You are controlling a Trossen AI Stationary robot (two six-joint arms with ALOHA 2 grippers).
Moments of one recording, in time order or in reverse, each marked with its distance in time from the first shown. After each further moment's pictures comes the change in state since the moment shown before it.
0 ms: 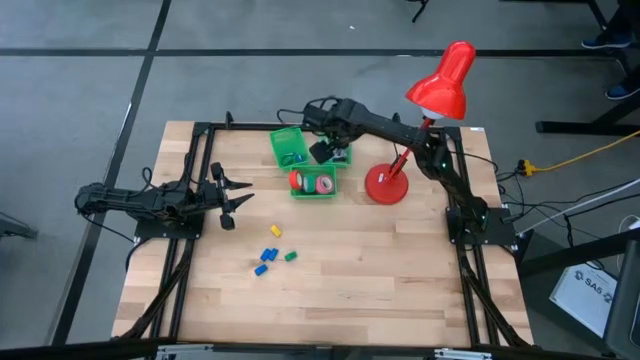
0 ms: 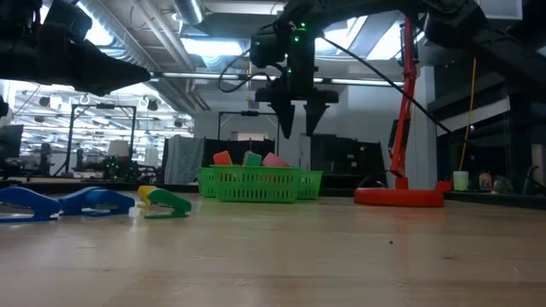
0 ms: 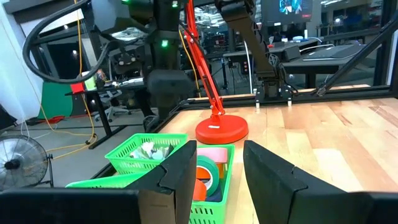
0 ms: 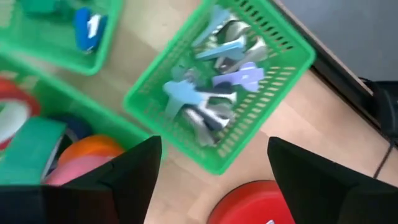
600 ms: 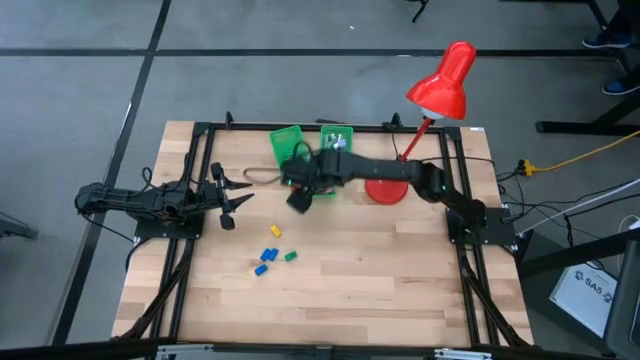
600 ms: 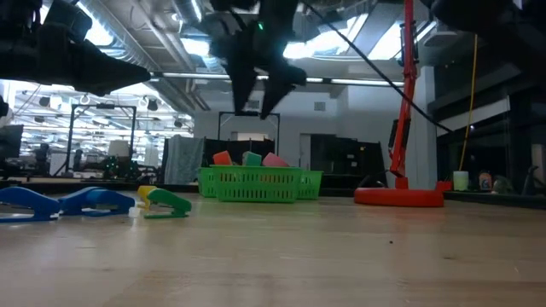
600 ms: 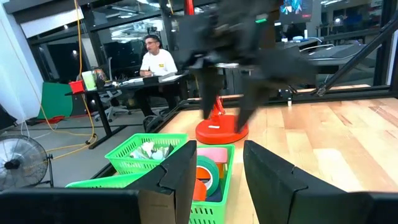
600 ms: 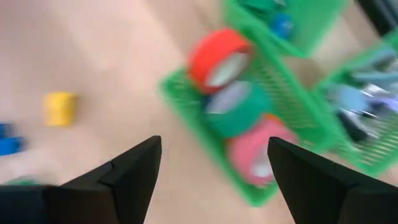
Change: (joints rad) left arm 0.000 0.000 0.000 0.000 0.000 0.000; right arm 0.321 0.000 0.000 0.169 0.016 -0.015
